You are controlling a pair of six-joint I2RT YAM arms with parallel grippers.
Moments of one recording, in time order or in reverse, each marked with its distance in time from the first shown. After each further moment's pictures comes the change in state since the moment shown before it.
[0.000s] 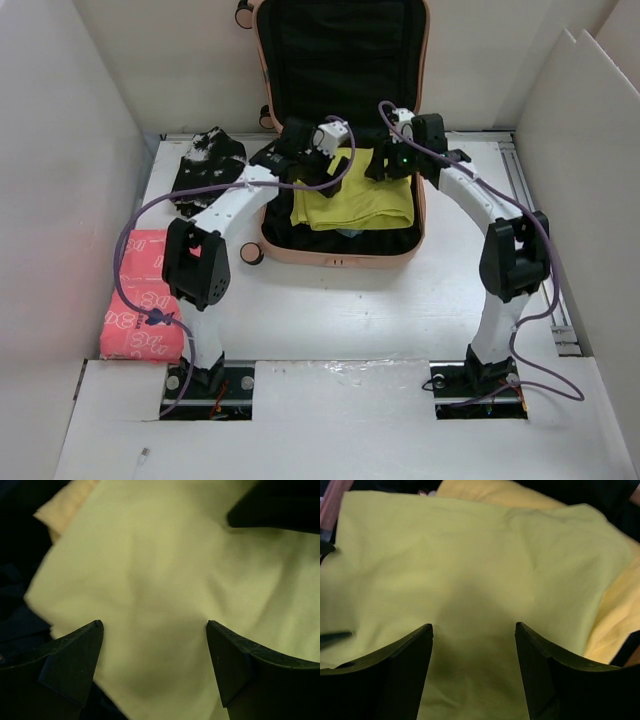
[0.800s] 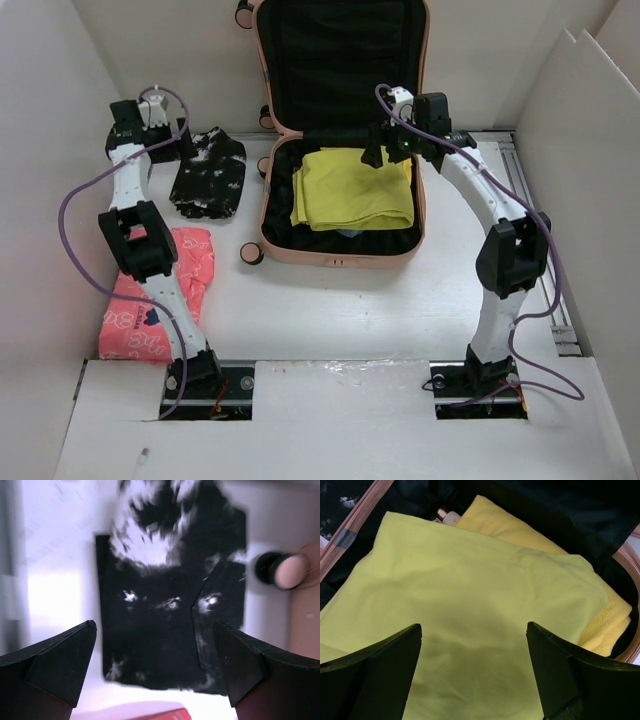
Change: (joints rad) left arm 0.803 0.243 0.360 -0.174 0.152 -0.084; right arm 0.006 0.036 0.242 -0.167 -0.043 -0.144
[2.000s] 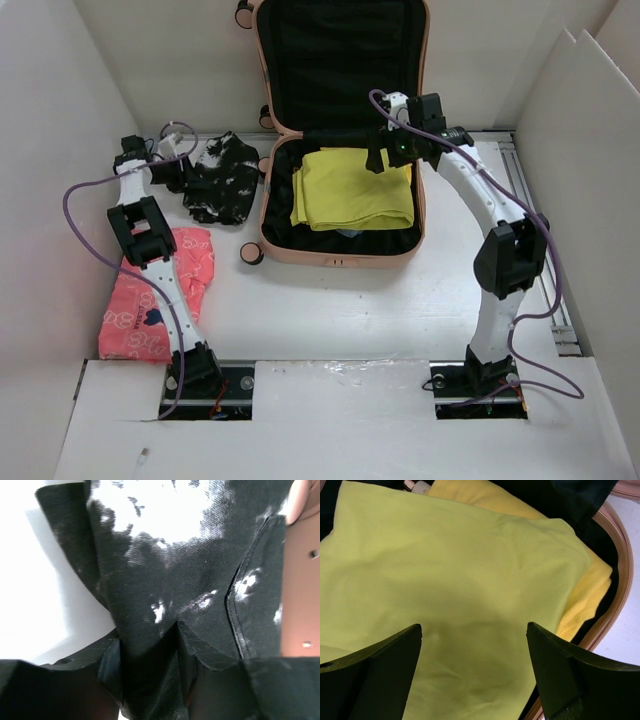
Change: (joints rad) left arm 0.065 0.417 0.233 -0.238 0.463 0.185; right arm 0.032 0.005 0.059 -0.170 0.161 -0.029
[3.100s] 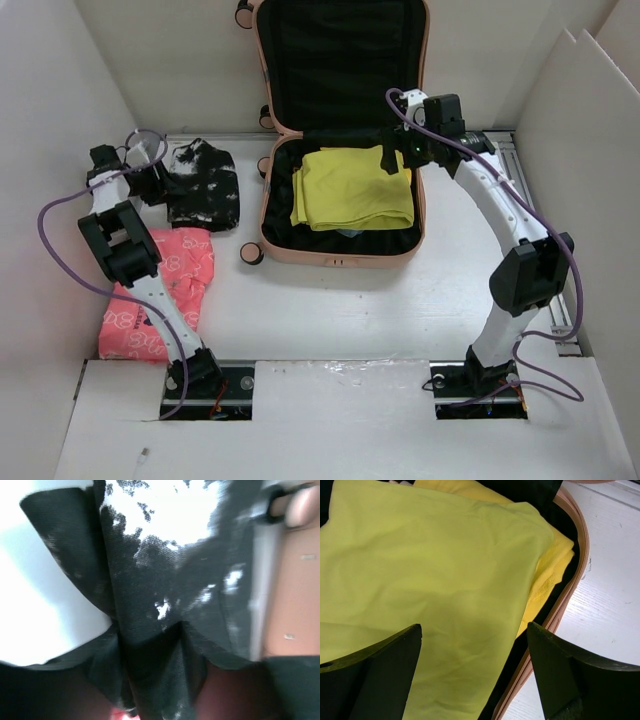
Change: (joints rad) left arm 0.103 -0.369 -0.473 0.214 -0.120 -0.194; right arm -0.020 -0.164 -0.113 -0.010 0.080 0.000
